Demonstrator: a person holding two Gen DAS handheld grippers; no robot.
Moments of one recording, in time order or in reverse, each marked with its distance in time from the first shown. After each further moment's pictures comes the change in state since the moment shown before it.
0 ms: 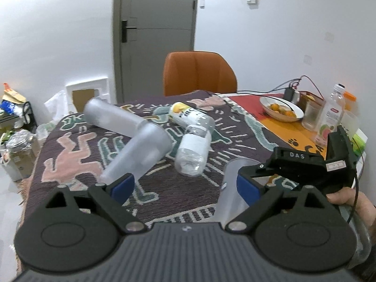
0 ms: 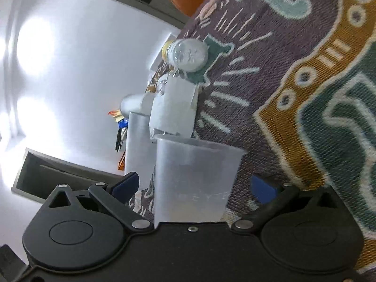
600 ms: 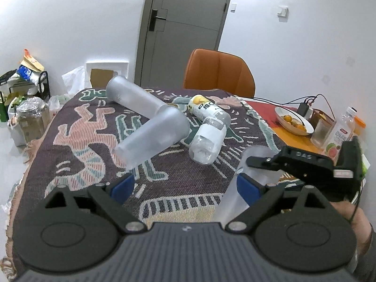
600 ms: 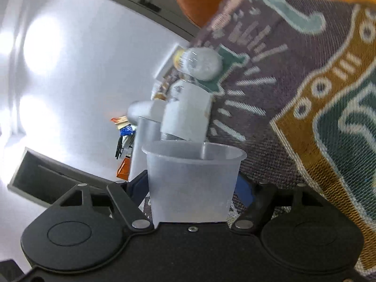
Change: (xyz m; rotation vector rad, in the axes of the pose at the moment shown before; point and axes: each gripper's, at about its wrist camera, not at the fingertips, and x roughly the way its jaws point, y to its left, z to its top) left arm -0.015 0.021 -0.024 -0.180 0.012 0.027; right arm -0.014 0.022 -0.011 -0.111 -0.117 0.001
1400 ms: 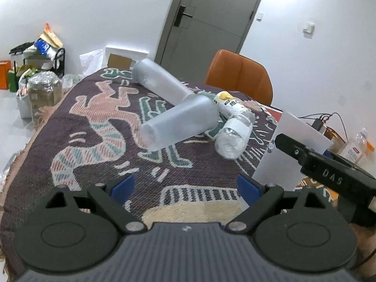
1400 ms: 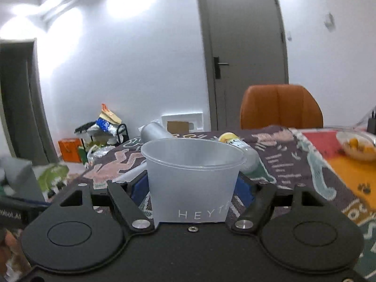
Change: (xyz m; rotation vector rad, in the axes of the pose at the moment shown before) left arm 0.013 0.049 -0.029 -0.164 -0.009 0.021; right arm -0.012 0.117 -0.068 -0.849 -0.339 -0.234
